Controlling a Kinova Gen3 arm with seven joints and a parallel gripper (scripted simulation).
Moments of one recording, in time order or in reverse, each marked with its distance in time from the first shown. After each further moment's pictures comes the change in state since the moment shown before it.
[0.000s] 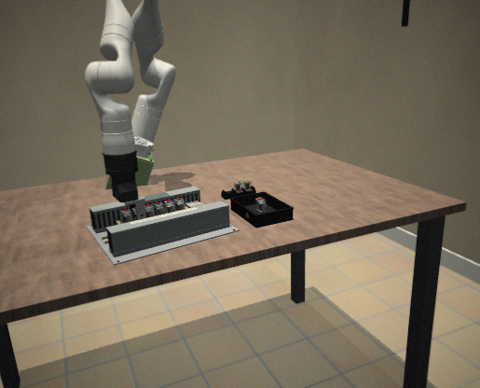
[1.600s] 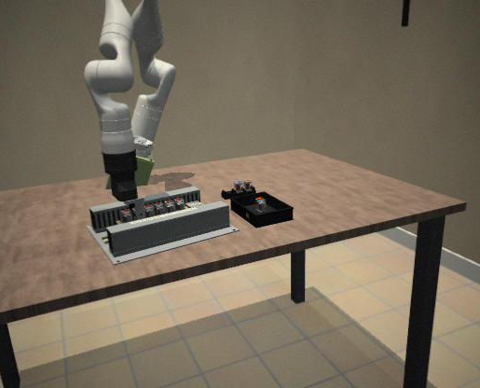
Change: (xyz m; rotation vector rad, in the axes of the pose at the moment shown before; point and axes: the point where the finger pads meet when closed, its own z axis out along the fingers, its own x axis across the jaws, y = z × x) arm -0.001 0.001 -0.002 0.000 0.001 0.003
